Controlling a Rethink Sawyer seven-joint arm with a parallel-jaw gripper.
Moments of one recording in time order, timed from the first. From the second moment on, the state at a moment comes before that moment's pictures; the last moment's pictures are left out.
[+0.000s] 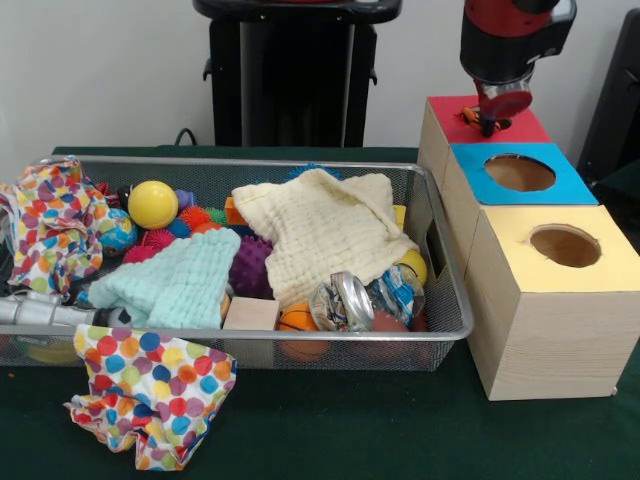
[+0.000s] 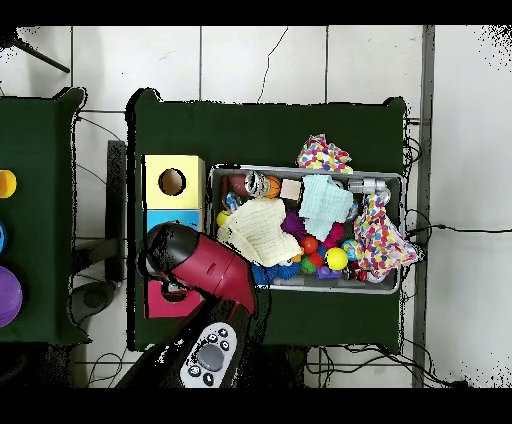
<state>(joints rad) 0.31 -0.49 -0.41 1.76 0.67 0.95 2.68</state>
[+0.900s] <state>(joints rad) 0.25 -0.60 -0.30 1.93 0.69 0.72 2.67</state>
